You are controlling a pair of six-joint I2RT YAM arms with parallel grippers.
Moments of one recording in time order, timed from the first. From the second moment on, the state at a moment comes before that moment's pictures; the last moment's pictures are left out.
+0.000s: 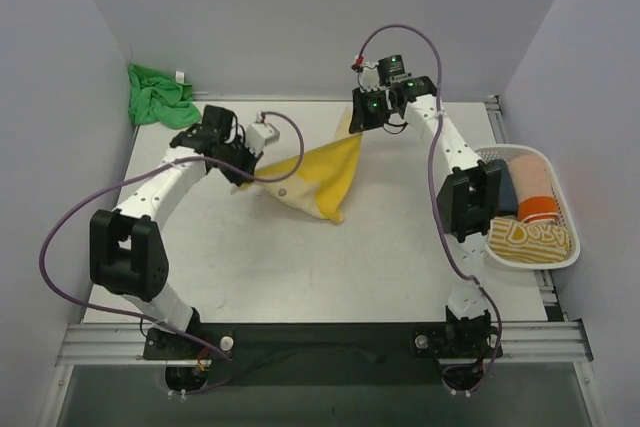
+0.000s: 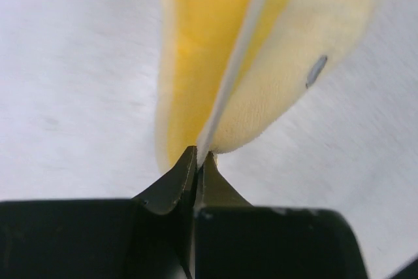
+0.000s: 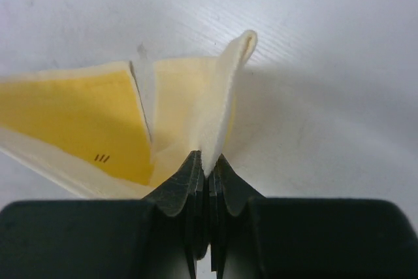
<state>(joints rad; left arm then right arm) -0.30 1.60 1.25 -0.72 0.31 0.52 0.34 2.18 2.11 -0.86 -0.33 -0.02</state>
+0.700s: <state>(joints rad) -0.31 1.43 0.89 -0.88 0.29 0.78 0.15 1.74 1.16 -0.67 -0.65 0.24</state>
